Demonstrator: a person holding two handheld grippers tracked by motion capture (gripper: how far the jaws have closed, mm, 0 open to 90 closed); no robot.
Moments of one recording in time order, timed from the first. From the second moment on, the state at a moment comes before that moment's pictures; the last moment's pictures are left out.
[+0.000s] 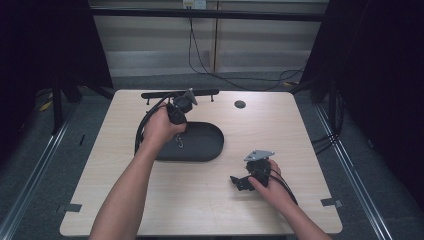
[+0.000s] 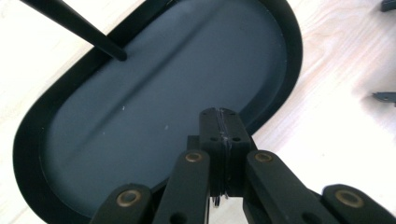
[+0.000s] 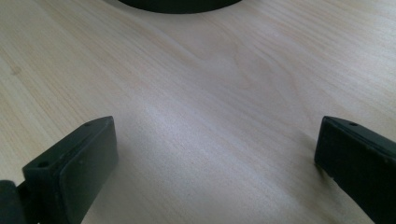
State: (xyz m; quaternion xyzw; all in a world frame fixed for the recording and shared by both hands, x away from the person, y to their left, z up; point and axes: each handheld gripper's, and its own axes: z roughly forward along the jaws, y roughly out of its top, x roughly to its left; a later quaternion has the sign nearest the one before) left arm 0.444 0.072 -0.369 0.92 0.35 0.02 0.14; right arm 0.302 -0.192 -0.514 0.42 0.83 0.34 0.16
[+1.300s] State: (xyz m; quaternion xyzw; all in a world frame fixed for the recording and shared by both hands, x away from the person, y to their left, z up) left arm 0.450 0.086 -0.417 0.92 0.37 0.05 0.14; right arm 0.302 -0.192 -0.514 0.42 0.83 0.34 0.16
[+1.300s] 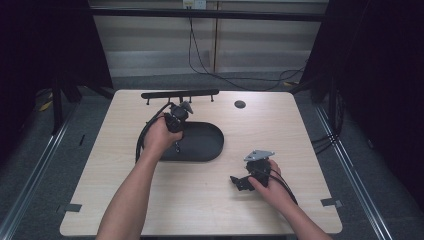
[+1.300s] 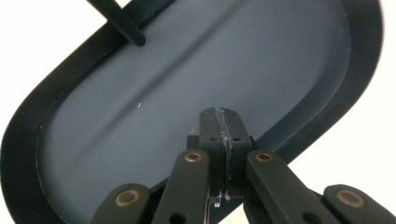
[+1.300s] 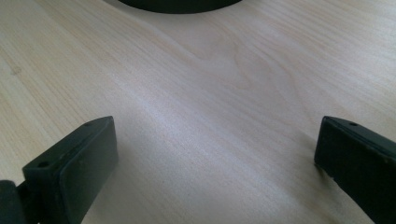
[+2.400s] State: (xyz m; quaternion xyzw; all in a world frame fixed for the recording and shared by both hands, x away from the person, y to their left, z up) left arm 0.453 0.085 -0.435 0.91 0.37 0.06 0.16; right arm 0.302 -0.192 -0.514 0.42 0.83 0.34 0.16
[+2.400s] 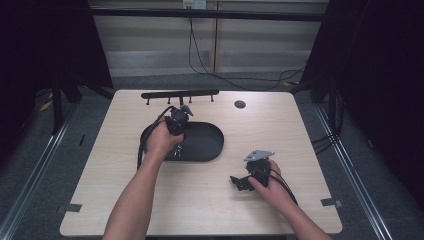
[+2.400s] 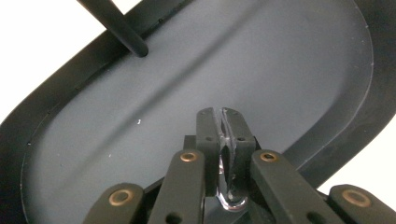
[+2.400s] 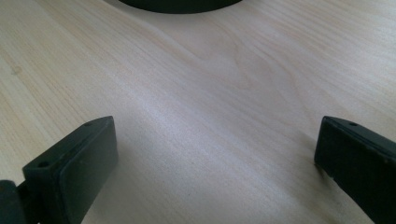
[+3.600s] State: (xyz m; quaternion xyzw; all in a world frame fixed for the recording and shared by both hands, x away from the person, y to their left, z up) left arm 0.433 0.098 -0.418 0.90 0.38 0.05 0.20; right arm 0.301 -0.191 -0.514 0.42 0.83 0.34 0.16
